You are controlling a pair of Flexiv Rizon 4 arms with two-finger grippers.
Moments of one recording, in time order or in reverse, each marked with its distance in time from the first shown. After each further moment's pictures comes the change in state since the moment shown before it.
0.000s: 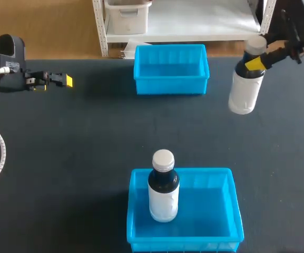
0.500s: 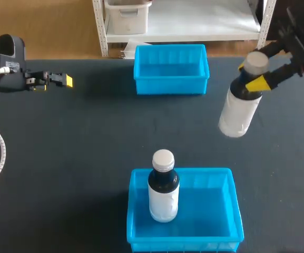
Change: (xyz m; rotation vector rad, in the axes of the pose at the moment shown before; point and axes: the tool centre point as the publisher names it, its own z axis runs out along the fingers) left arm 0.000 0.000 0.000 0.000 0.000 0.000; right arm -0.042 0.099 0.000 -0.191 -0.063 -0.140
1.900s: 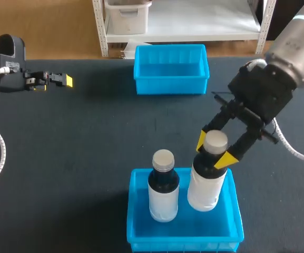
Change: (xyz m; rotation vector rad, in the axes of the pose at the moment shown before) left arm 0.000 0.000 0.000 0.000 0.000 0.000; right arm 0.003 0.110 0.113 -0.436 -0.030 -0.194
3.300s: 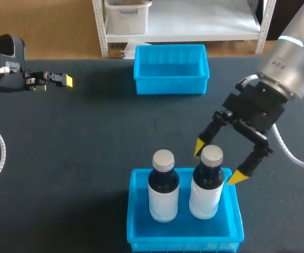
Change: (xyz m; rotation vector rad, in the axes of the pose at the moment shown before) left arm 0.000 0.000 0.000 0.000 0.000 0.000; right arm 0.075 -0.008 0.002 -0.018 0.122 0.086
